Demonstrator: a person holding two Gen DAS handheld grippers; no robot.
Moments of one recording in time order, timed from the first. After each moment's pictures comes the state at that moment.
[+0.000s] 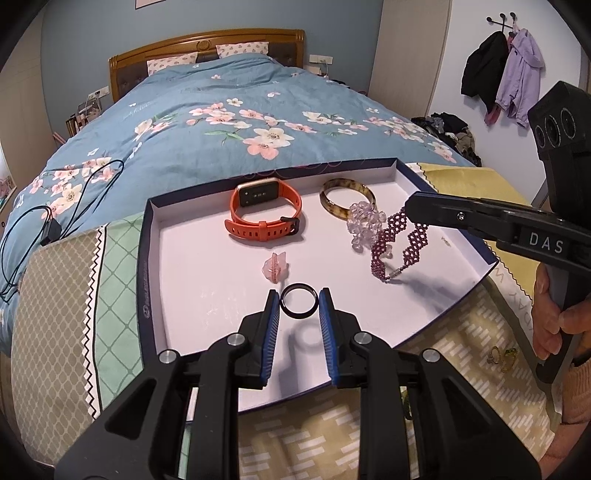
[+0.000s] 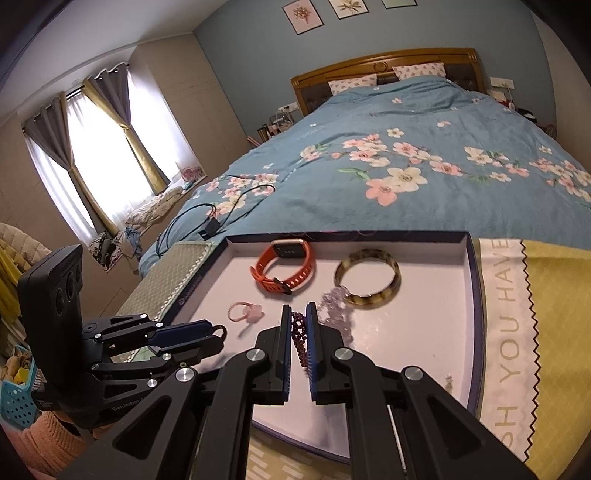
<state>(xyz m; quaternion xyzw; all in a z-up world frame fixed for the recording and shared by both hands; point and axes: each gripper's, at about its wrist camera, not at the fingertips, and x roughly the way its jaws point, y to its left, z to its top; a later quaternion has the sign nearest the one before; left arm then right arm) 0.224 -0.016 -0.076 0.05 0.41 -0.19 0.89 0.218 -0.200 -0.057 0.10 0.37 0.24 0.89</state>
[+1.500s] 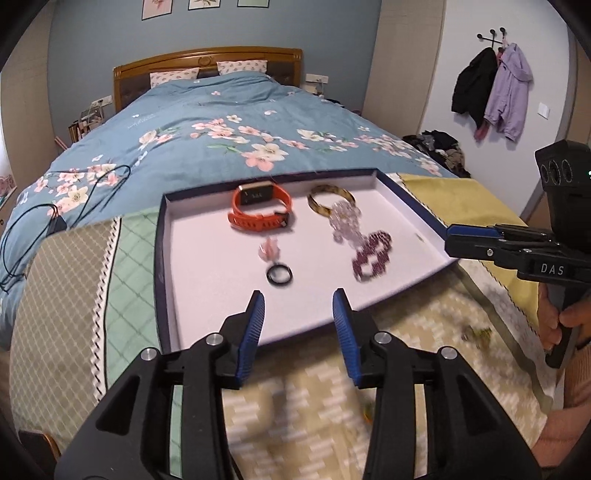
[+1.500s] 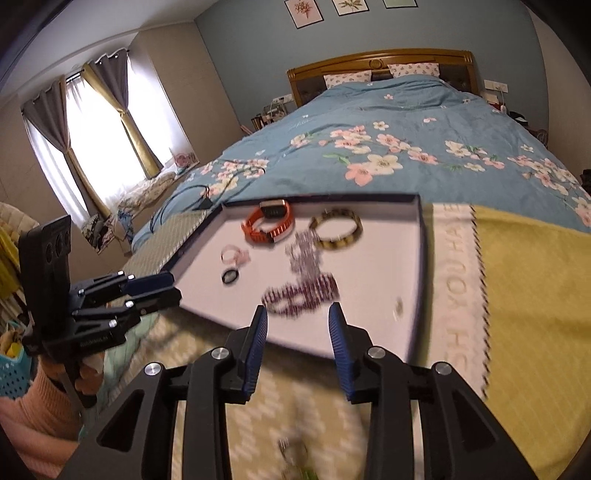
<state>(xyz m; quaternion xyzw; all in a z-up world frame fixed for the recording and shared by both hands) 0.171 0.002 -0.061 0.03 0.37 -0.21 0.90 0.153 -0.235 -0.058 0.06 0.39 0.23 0.89</state>
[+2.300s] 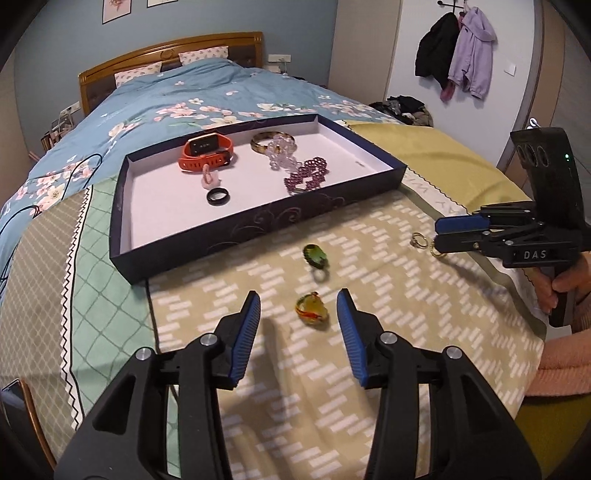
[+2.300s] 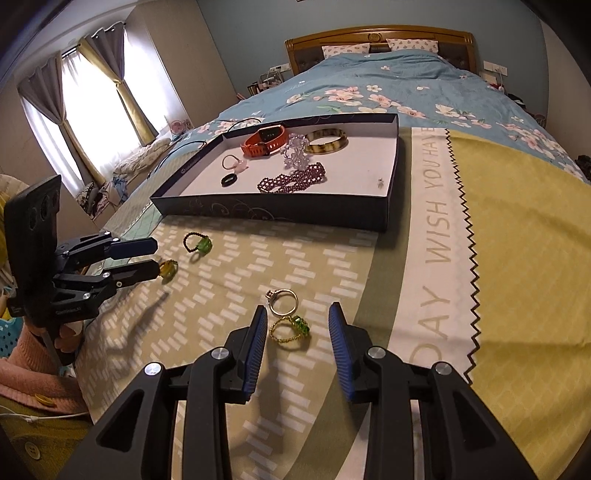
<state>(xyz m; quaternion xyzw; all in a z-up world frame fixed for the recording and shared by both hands) 0.094 -0.020 -0.088 0.08 0.40 -0.26 0.88 0.084 -0.252 -0.099 0.03 0.43 0.22 0.87</state>
